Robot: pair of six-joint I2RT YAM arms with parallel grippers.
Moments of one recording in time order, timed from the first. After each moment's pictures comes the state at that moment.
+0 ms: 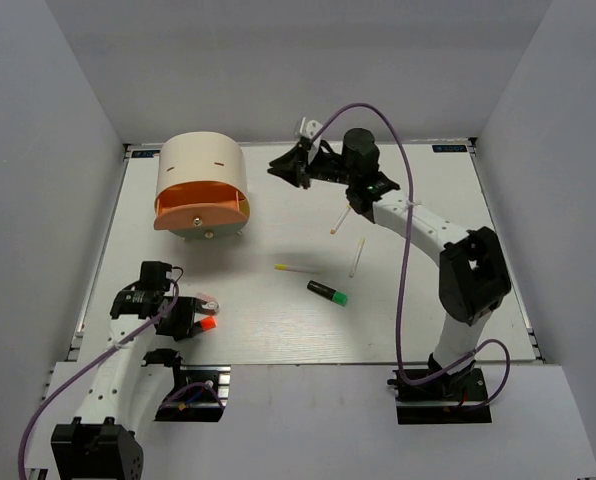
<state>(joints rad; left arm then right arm) -0.02 0.74 0.52 -1.06 0.04 -1.48 0.61 1.81 1.47 0.41 -0.78 -0.18</state>
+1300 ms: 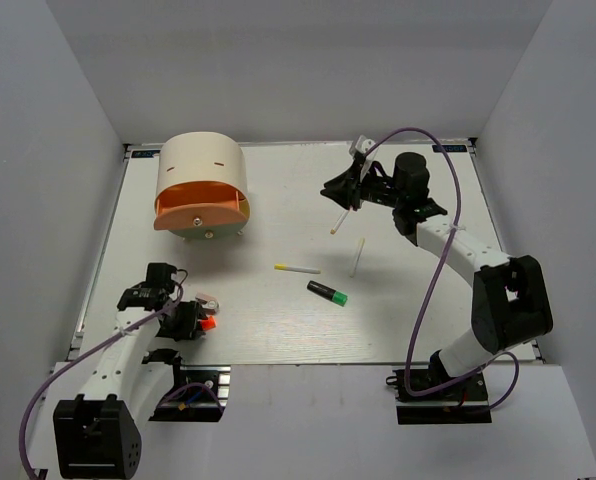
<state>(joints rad) -0.02 0.85 0.47 -0.98 0.05 -1.48 0.37 1.55 1.05 0.38 -0.81 -0.10</state>
